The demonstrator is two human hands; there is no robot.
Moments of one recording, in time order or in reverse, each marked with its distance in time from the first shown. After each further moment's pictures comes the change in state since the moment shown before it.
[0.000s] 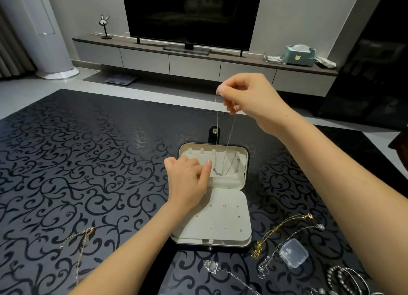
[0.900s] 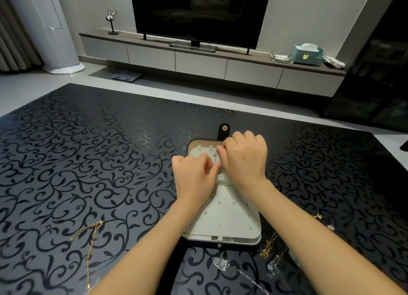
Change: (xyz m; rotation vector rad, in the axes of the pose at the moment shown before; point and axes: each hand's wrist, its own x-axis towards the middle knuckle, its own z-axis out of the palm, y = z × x) left_hand -0.001 0.002 -0.001 -0.006 -0.013 -0.113; right_hand -0.049 0.088 0.077 -1.240 0.394 -0.296
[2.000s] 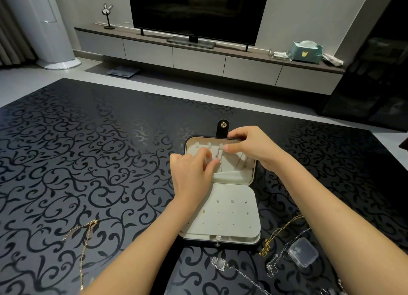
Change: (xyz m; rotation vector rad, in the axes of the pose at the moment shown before) left_hand 0.000 -0.001 0.002 -0.070 0.047 0.020; right_hand 0.026 0.042 0.007 1.064 -0.731 0.384
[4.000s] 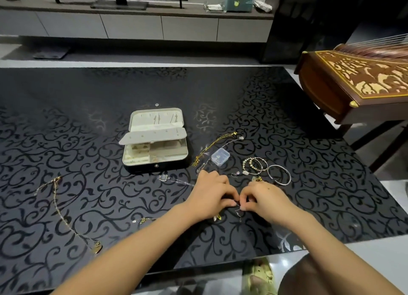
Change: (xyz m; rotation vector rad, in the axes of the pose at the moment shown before) left_hand -0.159 0.152 -0.038 -0.172 -0.930 0.572; right_hand -0.313 0.089 -0.012 -0.560 -0.174 0.278
